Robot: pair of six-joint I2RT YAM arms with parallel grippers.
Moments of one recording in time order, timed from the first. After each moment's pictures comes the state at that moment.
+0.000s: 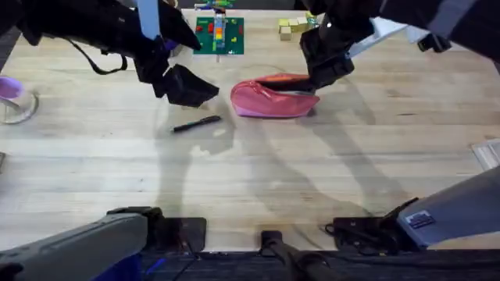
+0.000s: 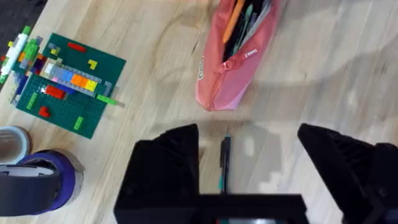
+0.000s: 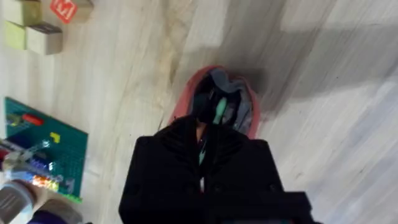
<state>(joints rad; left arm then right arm) 0.02 1.35 1.32 -1.16 0.68 1.07 0.48 1.76 1.52 -1.13 0.26 1.74</state>
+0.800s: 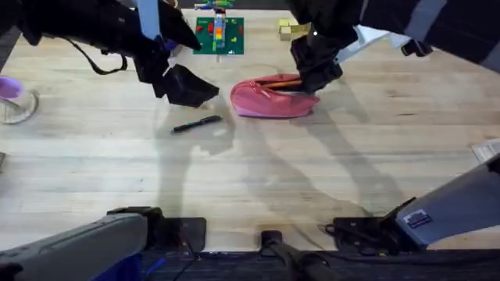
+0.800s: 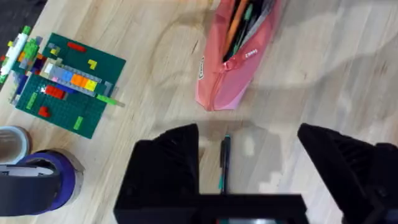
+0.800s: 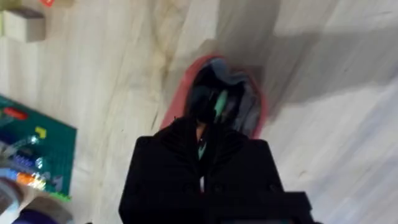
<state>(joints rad) 0.02 1.35 1.32 -1.16 0.68 1.07 0.52 1.81 1.52 -1.10 0.25 1.75</state>
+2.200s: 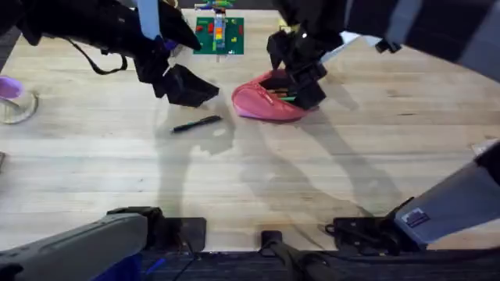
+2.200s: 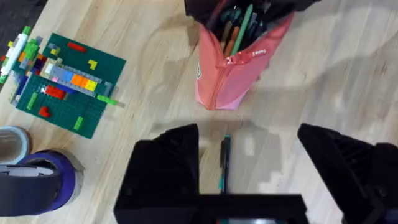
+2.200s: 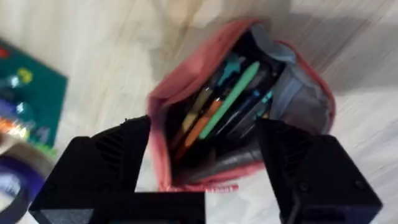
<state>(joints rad) 0.02 1.35 1.32 -1.16 0.68 1.07 0.54 1.85 1.52 -1.00 0.13 1.59</state>
